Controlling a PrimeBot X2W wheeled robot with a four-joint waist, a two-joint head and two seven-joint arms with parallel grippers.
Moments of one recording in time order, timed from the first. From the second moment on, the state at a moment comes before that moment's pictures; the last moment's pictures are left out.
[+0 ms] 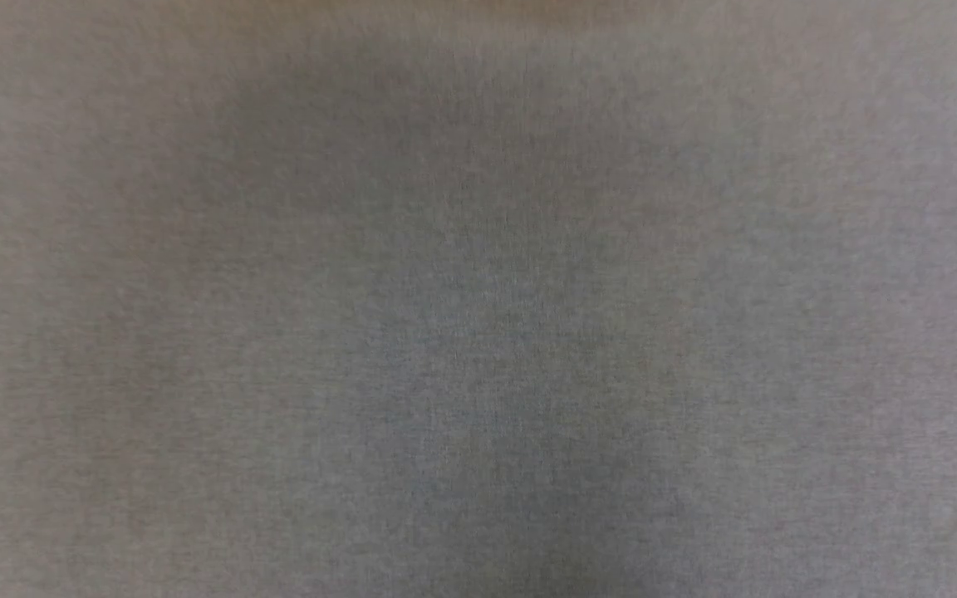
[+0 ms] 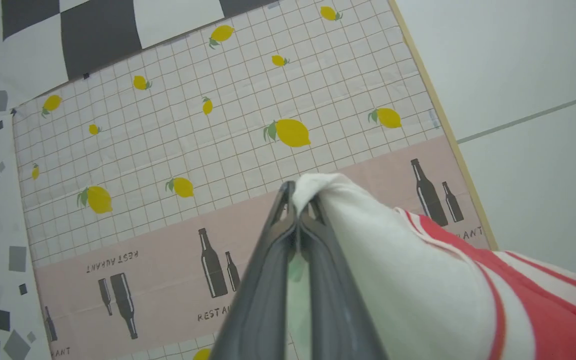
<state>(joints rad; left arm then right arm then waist) -1.70 0.53 -0.49 0.55 -0.39 0.06 -0.17 -1.63 -0.30 0.16 0.65 0.23 0.13 -0.22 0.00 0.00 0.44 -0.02</state>
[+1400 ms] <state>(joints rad) -0.52 0.36 -0.16 0.39 -0.39 0.02 -0.25 -0.75 -0.27 0.30 0.57 0.25 0.13 -0.26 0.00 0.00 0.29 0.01</state>
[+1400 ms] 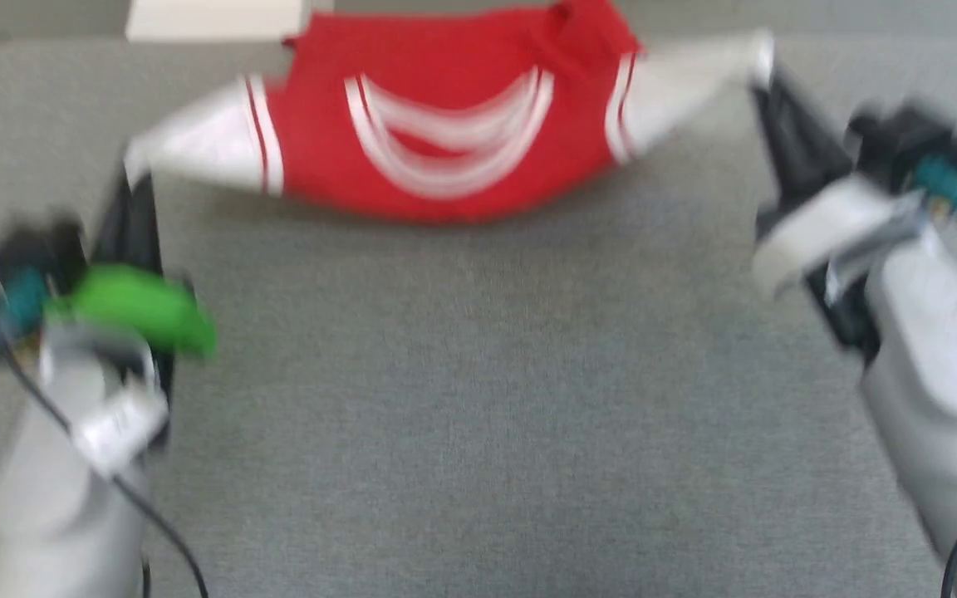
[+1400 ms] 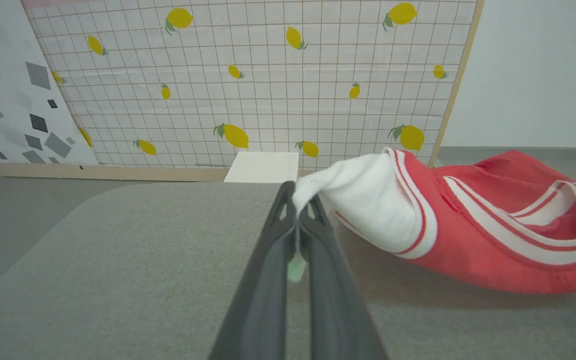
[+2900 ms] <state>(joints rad) 0.23 0.28 -0.03 0.39 -0.38 0.06 -0.25 0.25 -0.29 0.18 0.29 0.33 0.13 -0.11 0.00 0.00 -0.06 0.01</state>
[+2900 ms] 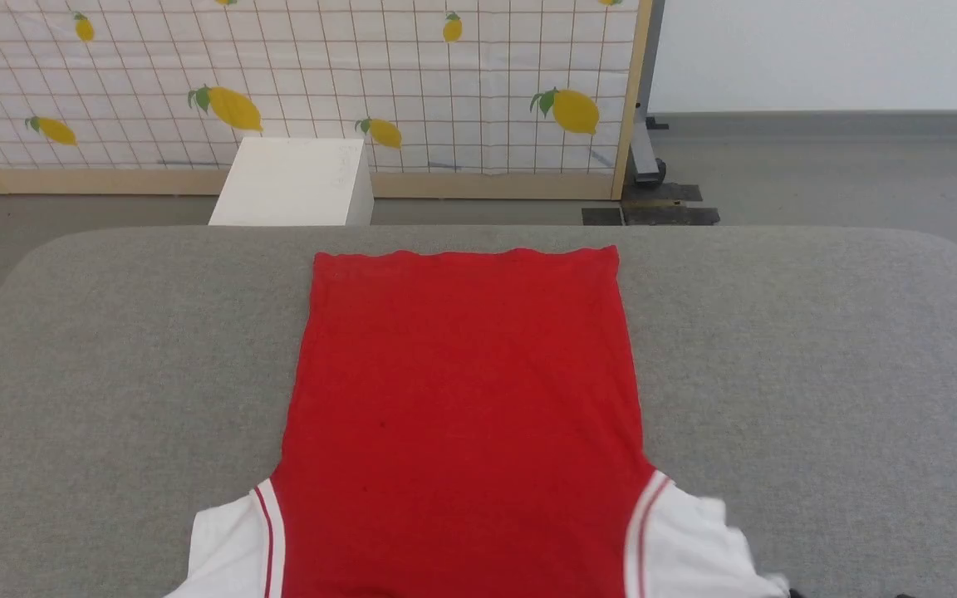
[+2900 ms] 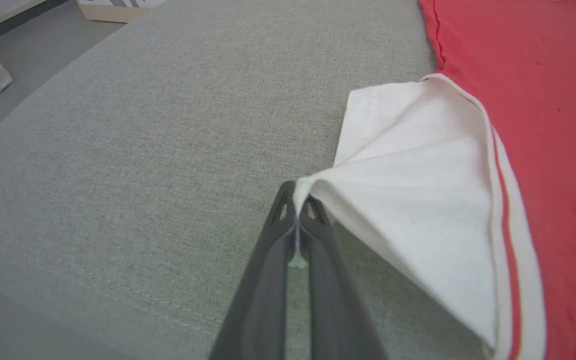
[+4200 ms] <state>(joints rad) -0.02 0.15 -0.10 0.15 -0.18 0.01 -0.25 -0.95 -0.47 0.34 0.58 0.44 0.13 0.44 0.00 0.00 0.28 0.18</state>
